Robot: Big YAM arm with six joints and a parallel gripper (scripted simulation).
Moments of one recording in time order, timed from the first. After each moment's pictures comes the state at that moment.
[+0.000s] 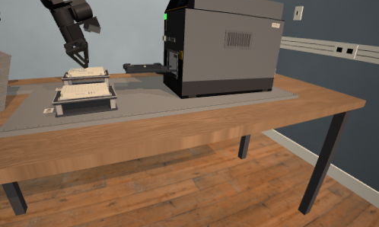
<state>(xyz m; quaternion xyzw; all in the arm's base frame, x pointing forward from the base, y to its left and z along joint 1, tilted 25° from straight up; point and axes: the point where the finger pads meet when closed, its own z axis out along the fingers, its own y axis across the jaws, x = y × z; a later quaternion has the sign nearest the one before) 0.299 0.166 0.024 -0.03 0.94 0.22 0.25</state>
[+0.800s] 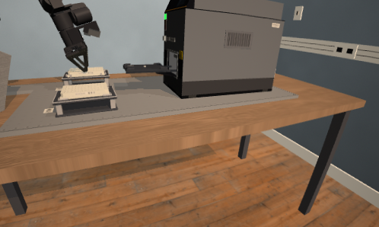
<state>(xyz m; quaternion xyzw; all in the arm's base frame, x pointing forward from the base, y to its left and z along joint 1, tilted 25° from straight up) 0.297 0.172 0.012 -0.04 0.94 0.22 0.24</state>
